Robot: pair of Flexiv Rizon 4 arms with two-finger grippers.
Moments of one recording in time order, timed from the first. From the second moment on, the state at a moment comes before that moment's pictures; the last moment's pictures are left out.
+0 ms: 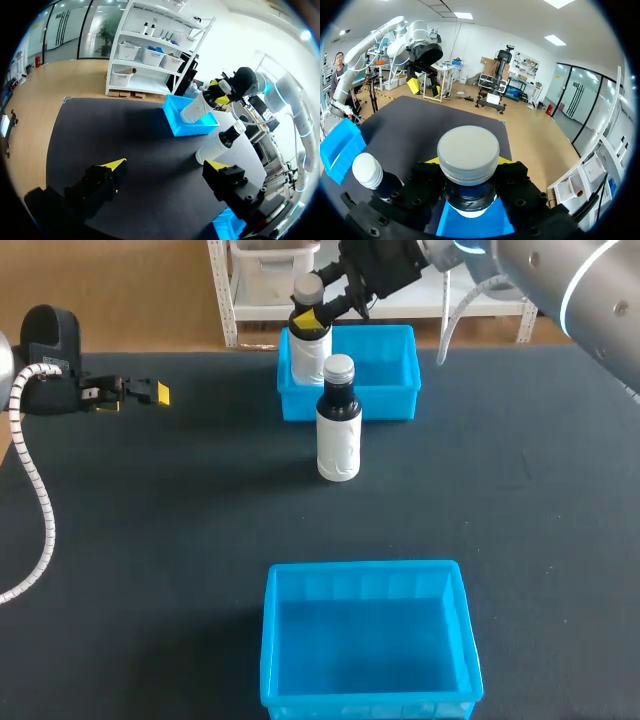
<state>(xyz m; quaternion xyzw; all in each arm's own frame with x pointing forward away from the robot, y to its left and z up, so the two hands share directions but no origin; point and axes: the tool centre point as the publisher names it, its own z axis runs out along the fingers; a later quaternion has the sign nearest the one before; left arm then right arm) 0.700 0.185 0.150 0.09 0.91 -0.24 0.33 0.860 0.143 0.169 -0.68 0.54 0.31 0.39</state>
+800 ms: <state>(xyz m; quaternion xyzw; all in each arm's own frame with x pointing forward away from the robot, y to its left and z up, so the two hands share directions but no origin) 0.700 0.185 0.150 0.09 0.91 -0.24 0.33 0.861 0.146 0.157 -0.67 0.56 0.31 0.38</state>
